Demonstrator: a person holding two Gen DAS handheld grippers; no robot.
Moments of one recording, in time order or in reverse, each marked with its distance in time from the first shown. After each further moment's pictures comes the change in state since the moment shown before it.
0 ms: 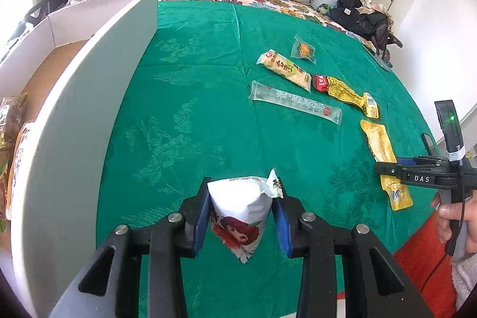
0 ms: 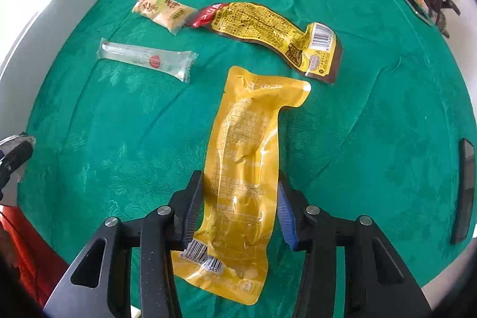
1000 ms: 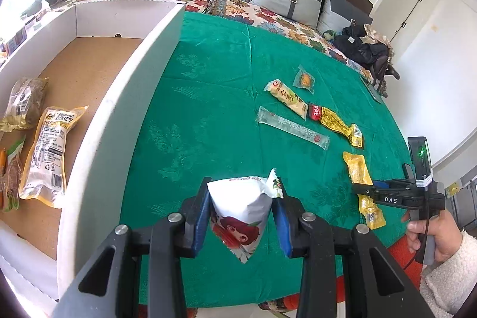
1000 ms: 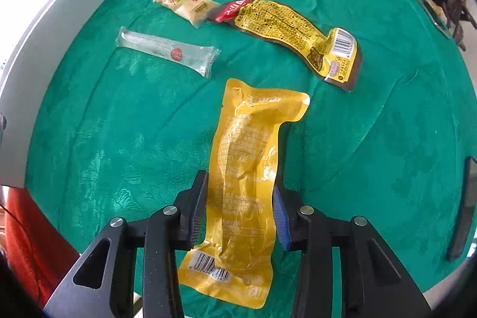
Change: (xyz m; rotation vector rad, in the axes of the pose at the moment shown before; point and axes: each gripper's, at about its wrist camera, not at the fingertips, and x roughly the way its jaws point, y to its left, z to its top) left arm -0.056 0.024 0.004 -0.120 -0.058 -0.046; right arm -0.006 0.010 0.005 -0.085 0.021 0.016
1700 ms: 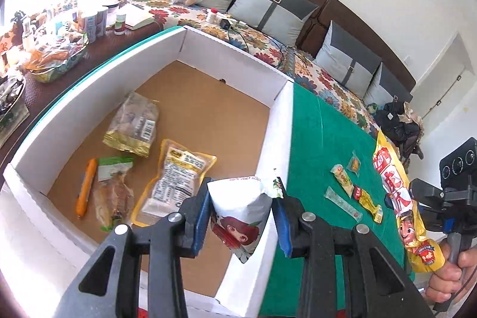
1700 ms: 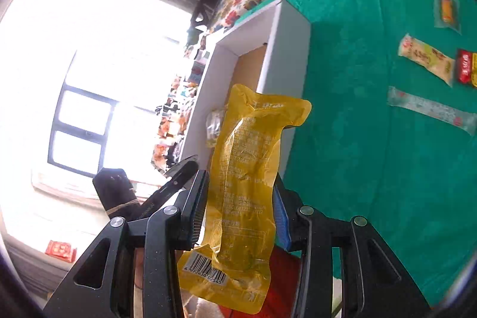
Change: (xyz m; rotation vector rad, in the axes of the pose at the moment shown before) left arm -0.119 0.162 0.040 -0.301 -0.198 0.142; right arm -0.102 0.229 0.091 0.036 -0.068 0.884
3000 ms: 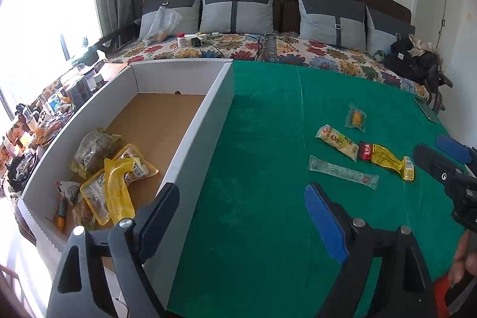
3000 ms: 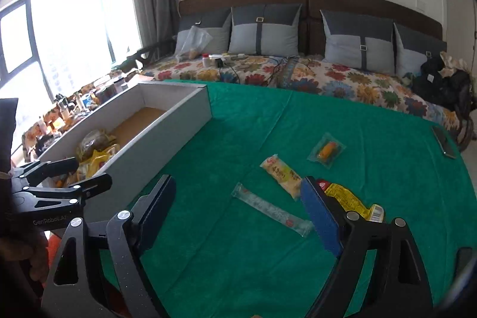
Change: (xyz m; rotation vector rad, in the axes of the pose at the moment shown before) left arm 0.055 -0.205 -0.092 0.386 -0.054 0.203; right arm -0.111 -0.061 -0.062 -0.457 -0.443 -0.708
